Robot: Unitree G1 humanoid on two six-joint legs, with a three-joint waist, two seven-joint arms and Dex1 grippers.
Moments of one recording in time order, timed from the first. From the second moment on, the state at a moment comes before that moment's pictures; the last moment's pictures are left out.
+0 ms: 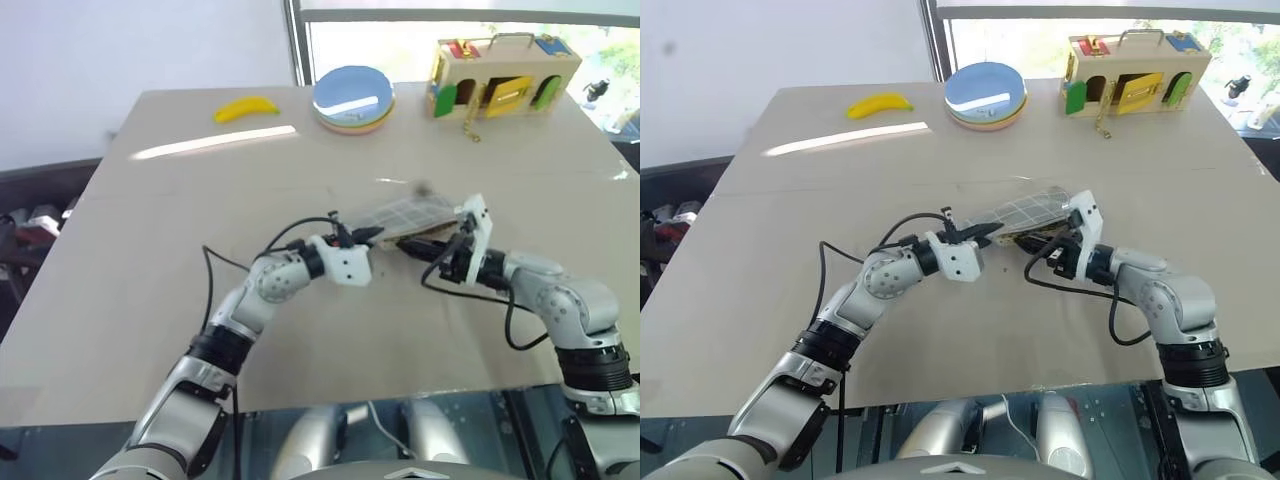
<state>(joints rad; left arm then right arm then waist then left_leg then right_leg) -0.52 0.40 -0.34 0.28 0.37 -0.54 -0.49 -0.42 -0.43 -0.02 -0.15 0.67 0.84 0.70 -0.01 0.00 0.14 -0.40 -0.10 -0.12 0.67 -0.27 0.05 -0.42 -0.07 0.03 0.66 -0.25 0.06</state>
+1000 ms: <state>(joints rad) -0.43 0.33 -0.25 -0.10 -0.34 0.31 -0.88 -0.63 -0.66 0.30 0.01 0.14 0.59 0.85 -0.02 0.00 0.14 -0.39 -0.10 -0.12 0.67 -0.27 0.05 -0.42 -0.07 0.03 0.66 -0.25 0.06</state>
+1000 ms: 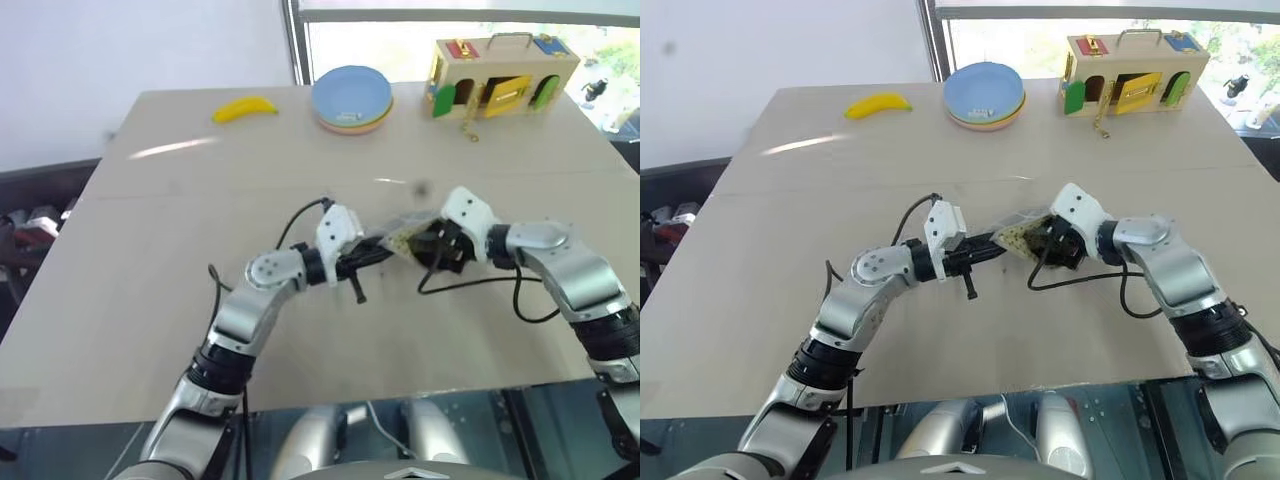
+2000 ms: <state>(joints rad) -0.50 0.28 -0.25 -0.01 -0.29 0.27 -0.90 -0.60 -0.74 0.32 0.00 -0.08 0.34 0.94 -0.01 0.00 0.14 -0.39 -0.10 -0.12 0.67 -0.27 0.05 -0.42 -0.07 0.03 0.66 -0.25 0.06</state>
